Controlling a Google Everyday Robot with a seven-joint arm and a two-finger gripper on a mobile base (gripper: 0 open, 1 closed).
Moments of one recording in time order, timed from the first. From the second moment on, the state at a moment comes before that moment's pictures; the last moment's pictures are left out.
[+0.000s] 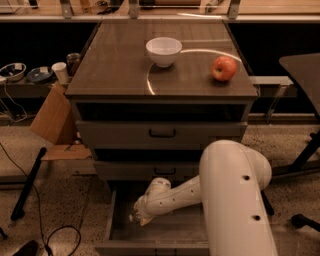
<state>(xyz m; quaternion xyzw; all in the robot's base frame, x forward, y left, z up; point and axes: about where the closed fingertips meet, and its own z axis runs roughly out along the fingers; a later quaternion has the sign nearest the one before) 0.541 0.091 0.249 -0.84 0.51 0.03 0.19</state>
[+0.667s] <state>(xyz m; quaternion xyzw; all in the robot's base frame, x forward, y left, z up) 0.500 0.072 0.342 -0.87 0.45 0.02 0.20</state>
